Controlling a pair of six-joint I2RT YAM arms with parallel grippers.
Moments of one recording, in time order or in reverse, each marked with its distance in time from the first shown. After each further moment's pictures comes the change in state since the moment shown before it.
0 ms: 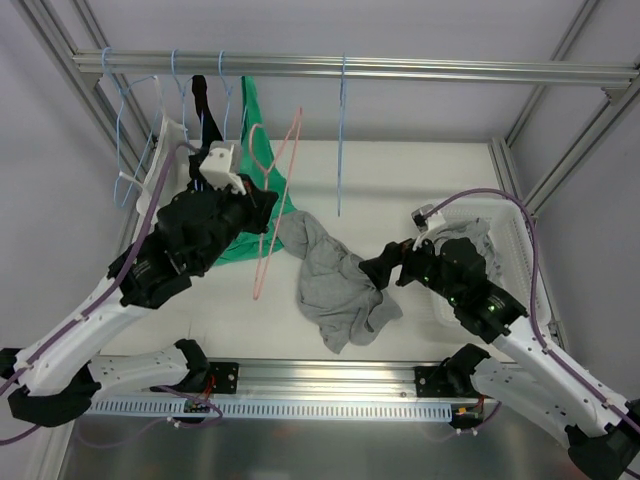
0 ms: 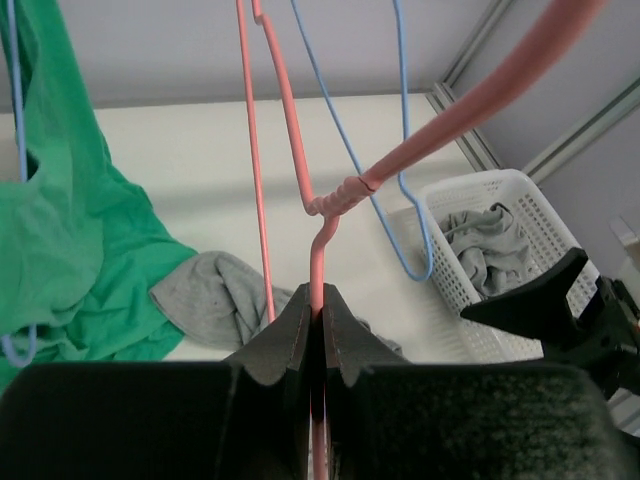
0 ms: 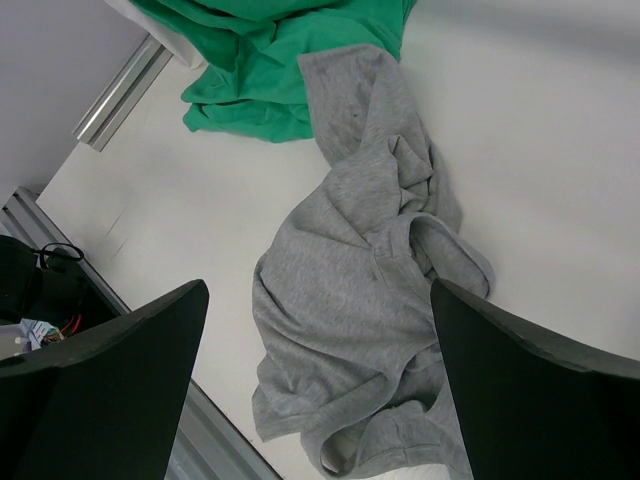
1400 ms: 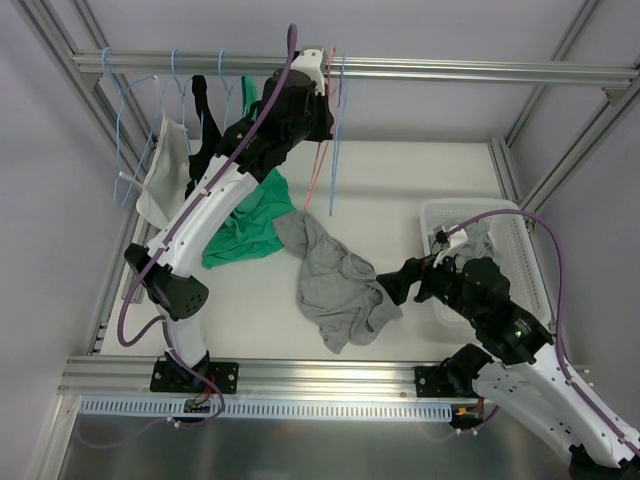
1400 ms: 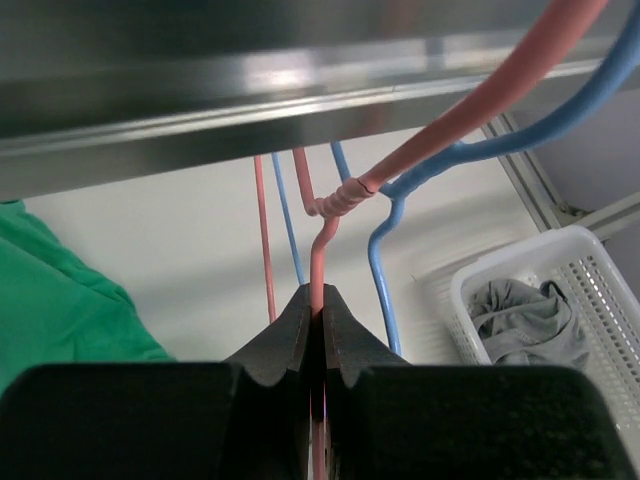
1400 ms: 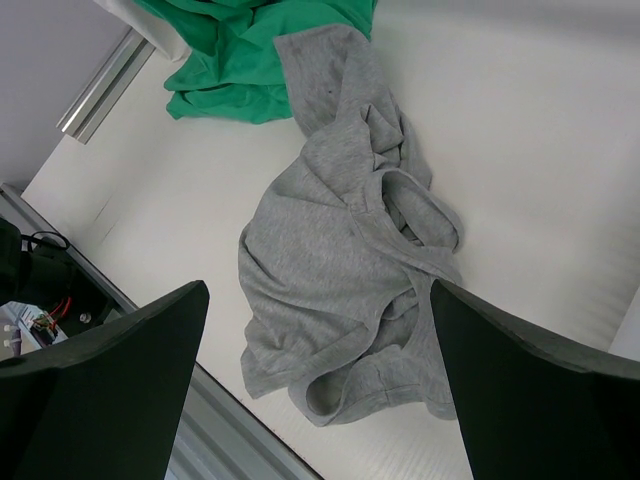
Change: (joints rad) left arm 0.252 0.923 0.945 -0.169 0.254 0.078; right arm 0.000 -0.238 -0.029 -0.212 0.060 -0.003
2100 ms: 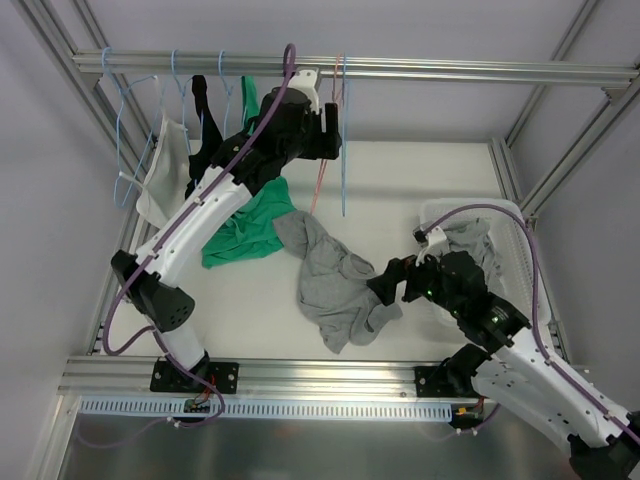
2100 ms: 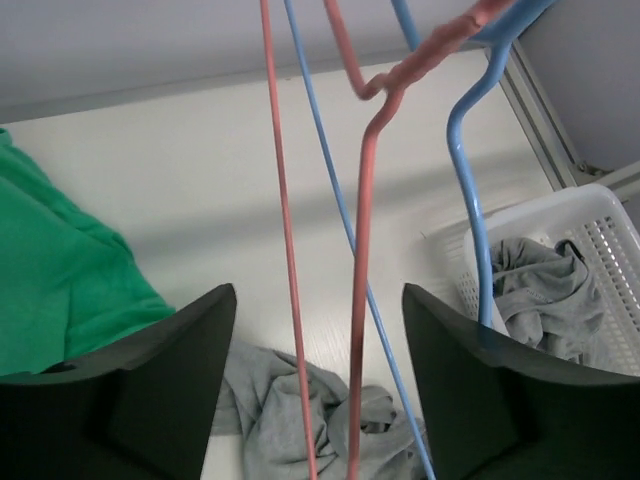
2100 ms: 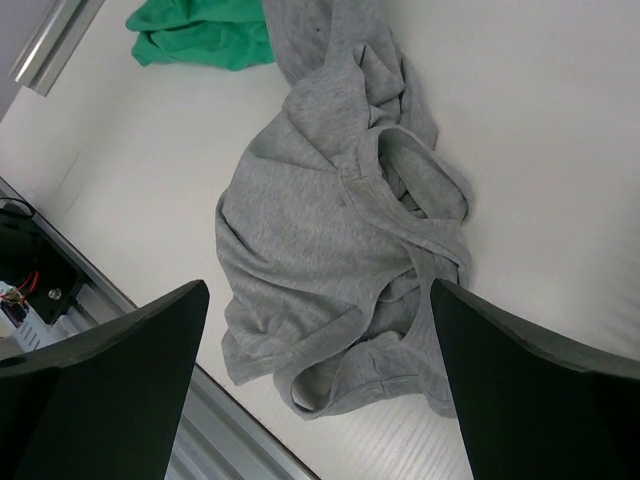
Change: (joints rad) left arm -0.001 -0.063 -0.181 0.024 0.027 -0.033; right arm 0.000 0.093 -0.066 0.063 -0.034 -0.001
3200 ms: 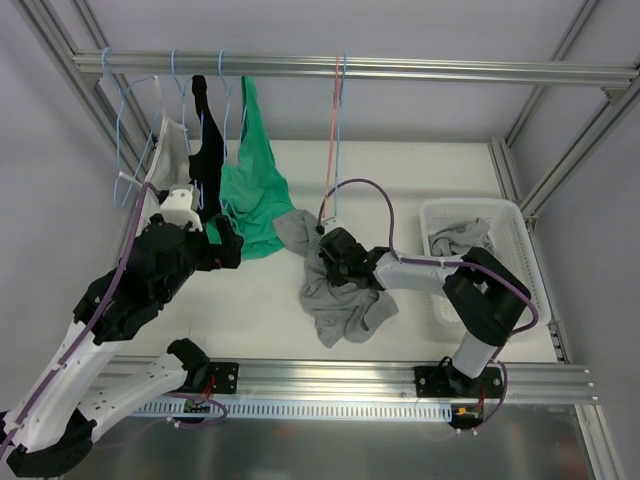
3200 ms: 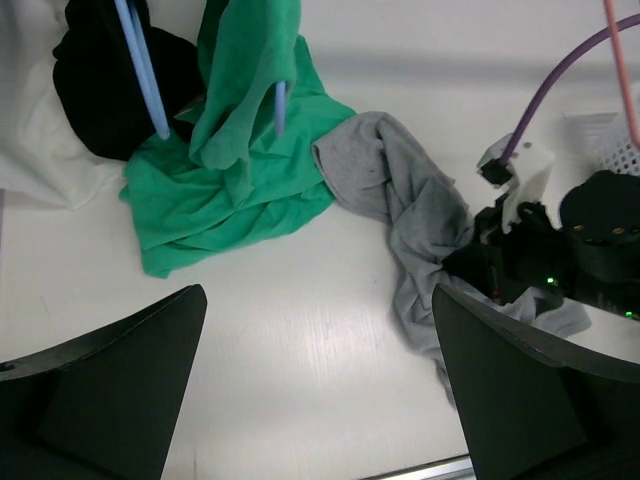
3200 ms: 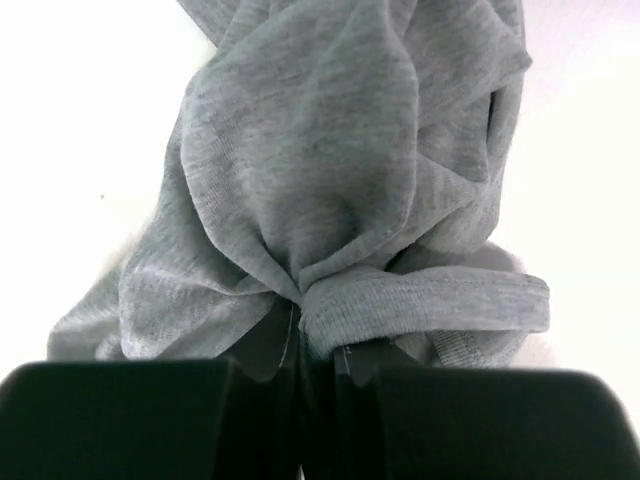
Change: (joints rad) left arm -0.001 -1.041 -0.885 -0.210 -0.219 -0.053; right arm 0.210 1.153 0.386 0.229 0.255 -0.020
